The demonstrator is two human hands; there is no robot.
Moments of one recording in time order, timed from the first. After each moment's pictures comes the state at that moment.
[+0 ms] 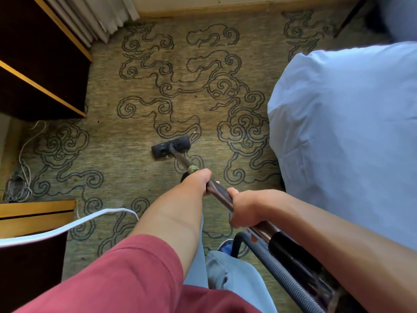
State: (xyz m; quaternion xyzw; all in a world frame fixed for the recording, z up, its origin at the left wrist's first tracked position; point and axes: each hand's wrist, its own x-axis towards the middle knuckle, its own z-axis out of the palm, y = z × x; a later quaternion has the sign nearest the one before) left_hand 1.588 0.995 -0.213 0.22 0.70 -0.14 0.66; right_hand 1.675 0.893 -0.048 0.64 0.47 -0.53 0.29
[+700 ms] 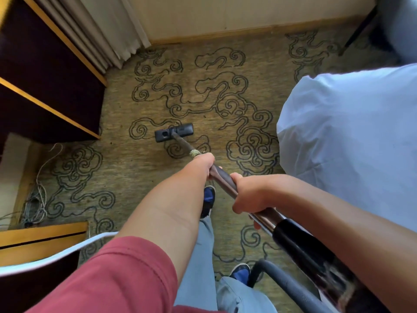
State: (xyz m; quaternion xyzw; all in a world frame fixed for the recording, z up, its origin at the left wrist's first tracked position) left_hand 1.626 1.114 -0.165 0.32 0.71 -0.06 0.62; right_hand 1.702 0.987 -0.012 0.68 0.43 -0.57 0.16
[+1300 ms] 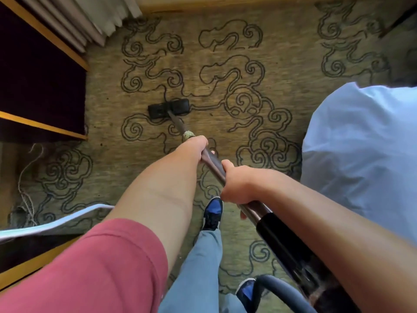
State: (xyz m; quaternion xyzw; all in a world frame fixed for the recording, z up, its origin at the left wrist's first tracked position) left_hand 1.671 1.377 -0.264 0.31 0.73 -0.13 0.60; right_hand 1.740 1.249 -0.102 0.69 0.42 -0.56 0.18
